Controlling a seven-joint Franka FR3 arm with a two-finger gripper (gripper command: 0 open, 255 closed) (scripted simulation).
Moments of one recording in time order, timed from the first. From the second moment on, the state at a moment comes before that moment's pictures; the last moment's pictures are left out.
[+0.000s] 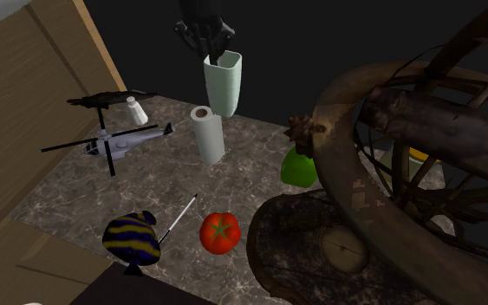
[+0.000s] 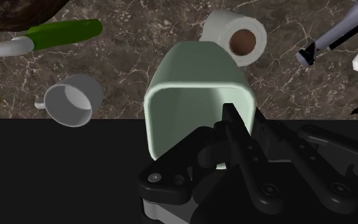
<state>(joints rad) 0.14 -0.01 0.28 -1.69 -0.01 1.73 0.05</state>
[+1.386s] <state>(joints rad) 0.32 -0.64 0.40 -2.22 0.21 1.67 0.27</state>
